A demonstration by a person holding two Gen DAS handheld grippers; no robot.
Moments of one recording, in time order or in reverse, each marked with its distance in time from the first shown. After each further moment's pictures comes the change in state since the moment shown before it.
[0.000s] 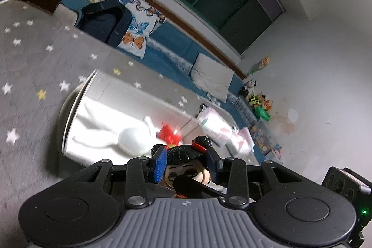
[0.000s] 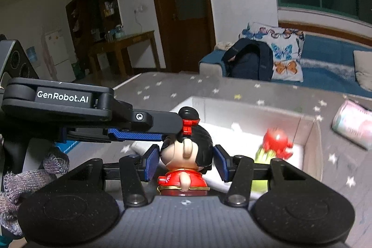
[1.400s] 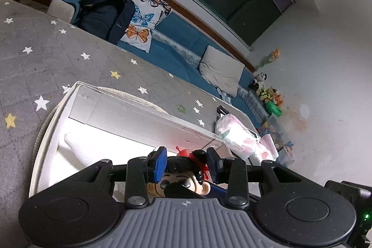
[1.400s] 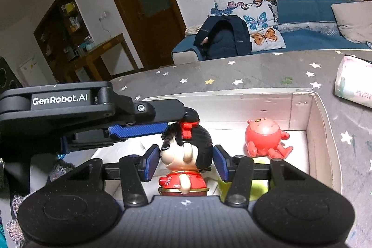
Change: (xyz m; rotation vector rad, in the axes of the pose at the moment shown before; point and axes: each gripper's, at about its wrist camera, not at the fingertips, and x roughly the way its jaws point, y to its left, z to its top) left arm 0.098 0.033 0.033 0.015 0.059 0.036; right arm 0.094 -0.081 -0.004 0.244 0.050 -0.034
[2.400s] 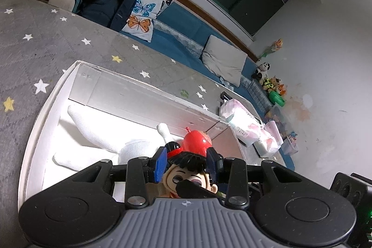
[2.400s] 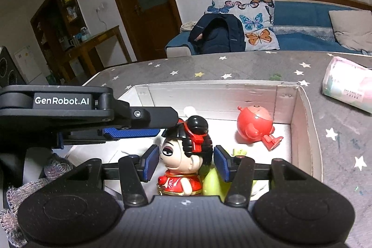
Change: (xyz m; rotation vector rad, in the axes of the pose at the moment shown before) left arm 0.009 0.002 -0.015 0.007 0.048 0.021; right arm -0.010 0.001 -0.014 -0.054 0.016 -0.054
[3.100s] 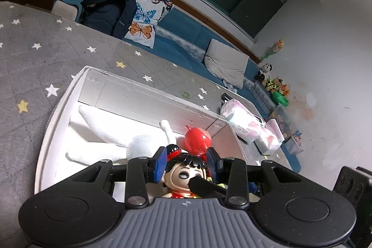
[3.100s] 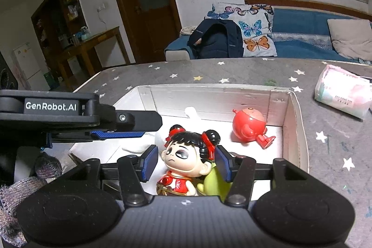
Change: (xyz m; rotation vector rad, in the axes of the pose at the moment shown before) left arm -0.025 -0.012 -0.013 0.044 -0.032 0.038; right arm -0.023 0.008 -0.004 -0.037 -0.022 -0.023
